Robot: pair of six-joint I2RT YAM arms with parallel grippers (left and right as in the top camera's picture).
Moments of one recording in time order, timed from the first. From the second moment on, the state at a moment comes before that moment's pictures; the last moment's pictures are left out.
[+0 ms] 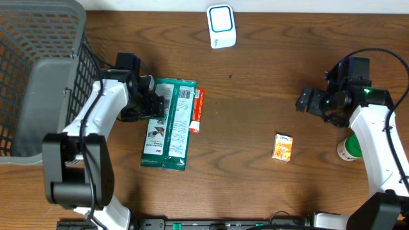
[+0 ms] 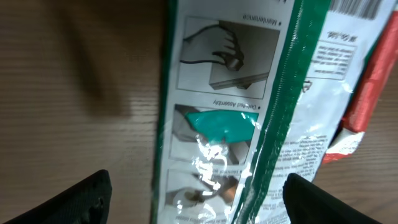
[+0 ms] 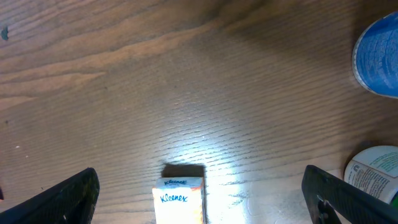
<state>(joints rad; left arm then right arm) -0.06 1.81 1.24 -0.92 0.21 -0.09 -0.10 1.50 1.16 -0.90 -0.10 0.24</state>
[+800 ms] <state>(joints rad) -0.06 1.96 1.24 -0.86 0.34 -0.06 -0.10 1.50 1.16 -0.90 -0.10 0.24</state>
